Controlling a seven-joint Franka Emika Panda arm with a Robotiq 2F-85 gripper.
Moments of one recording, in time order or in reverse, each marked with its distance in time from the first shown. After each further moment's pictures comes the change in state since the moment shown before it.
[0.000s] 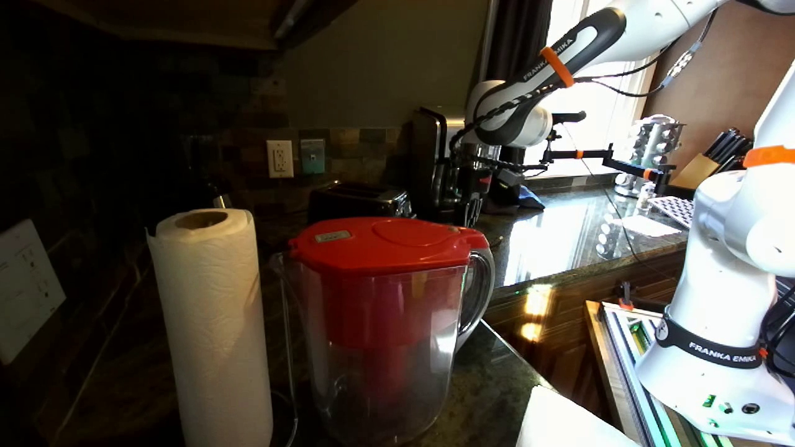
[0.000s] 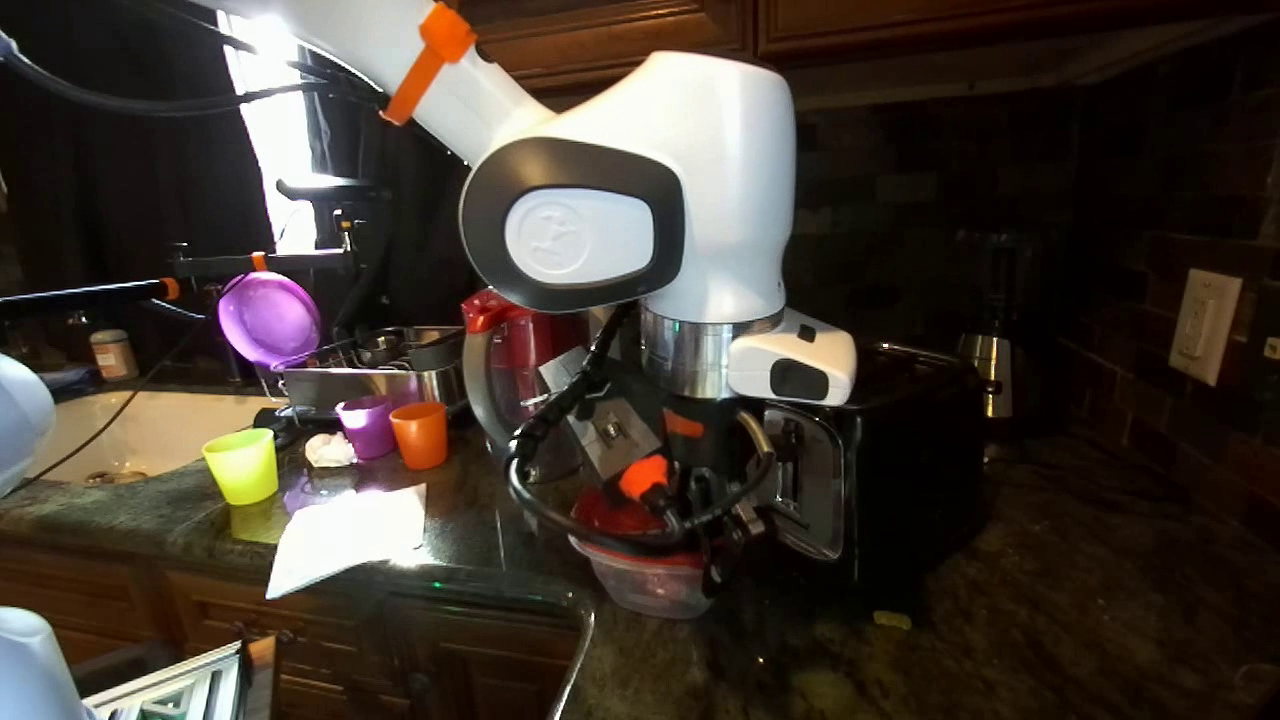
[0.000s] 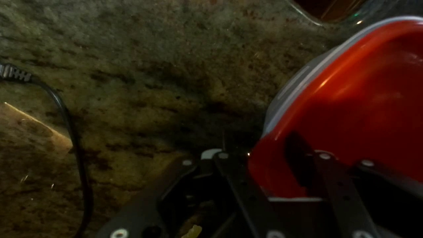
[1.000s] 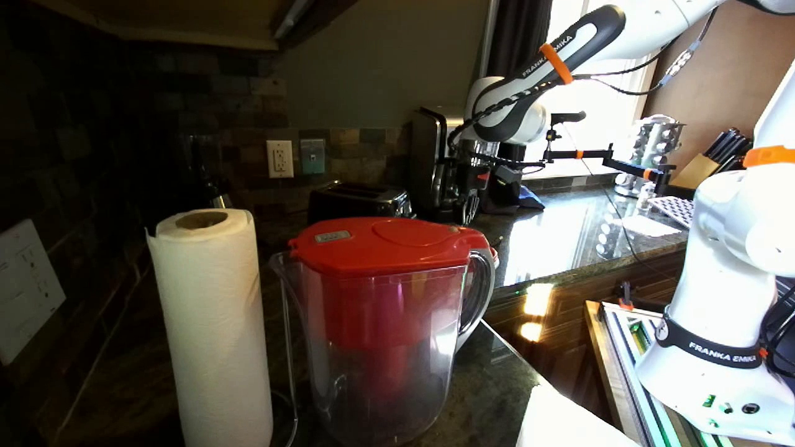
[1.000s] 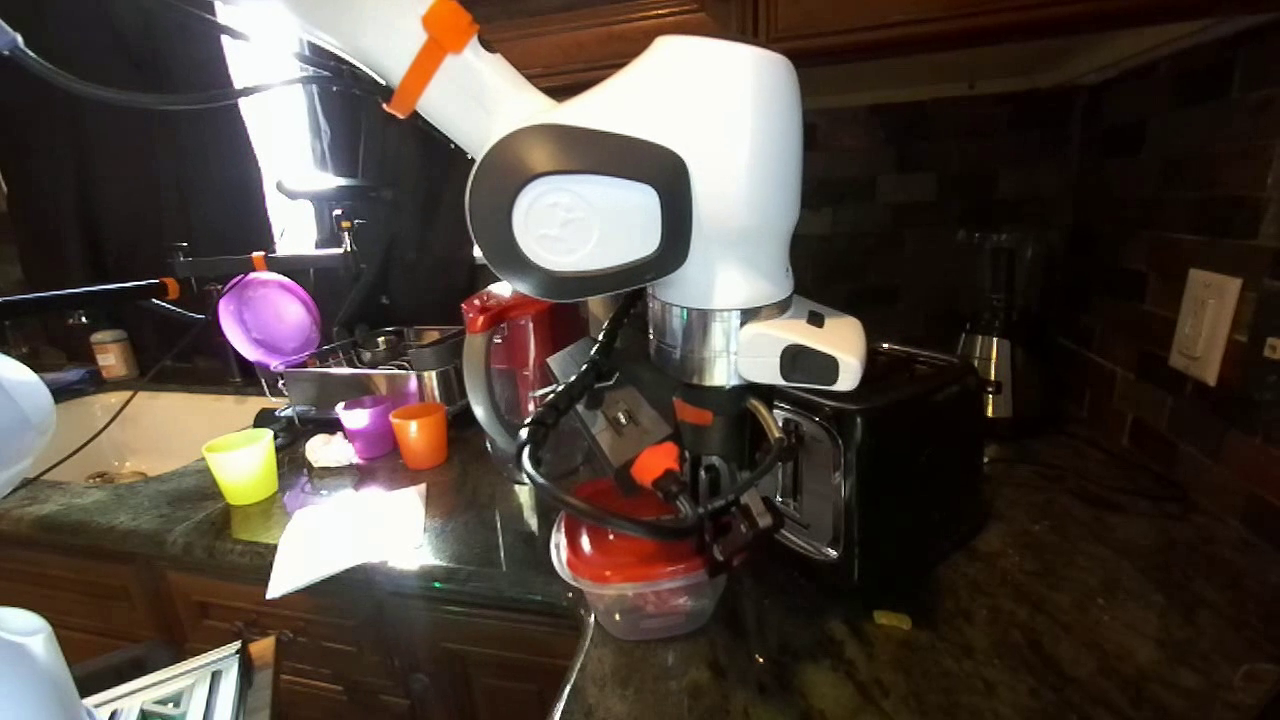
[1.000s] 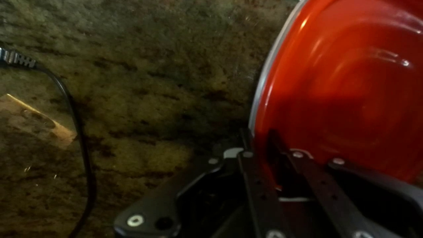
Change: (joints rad) arm -0.002 0.000 0.001 0.018 0.000 0.000 0.000
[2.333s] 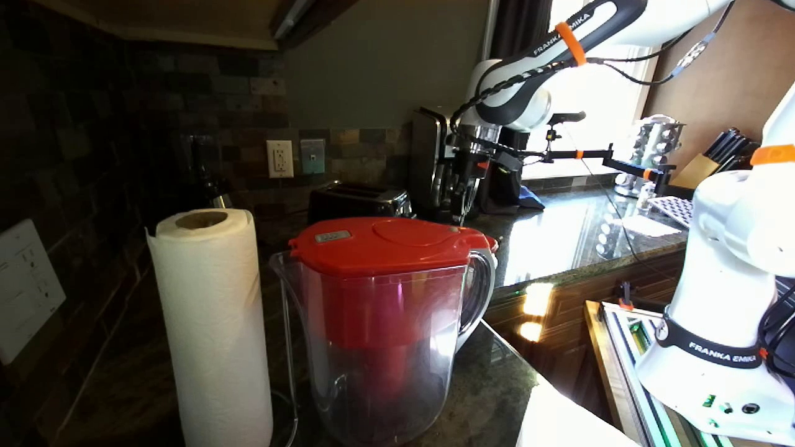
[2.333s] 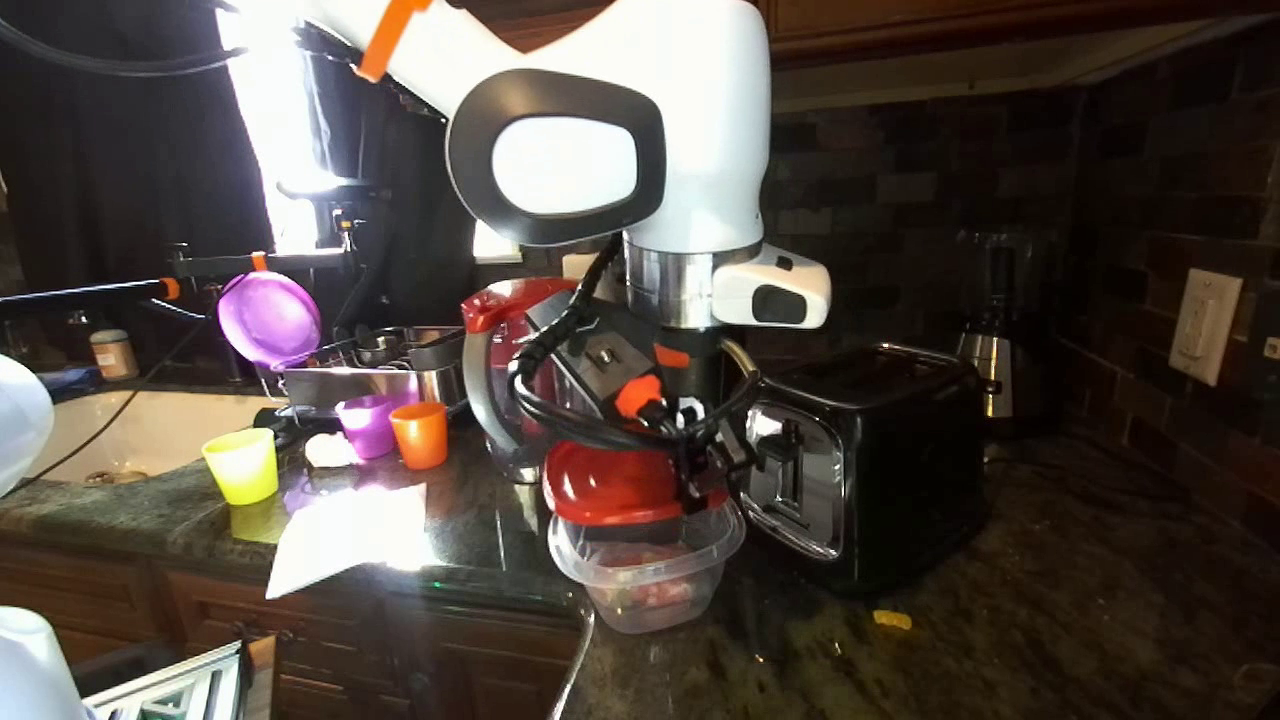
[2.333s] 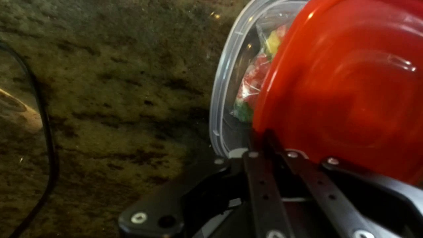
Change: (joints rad) arm 0.013 -0.075 0.043 0.005 0.034 -0.066 -0.021
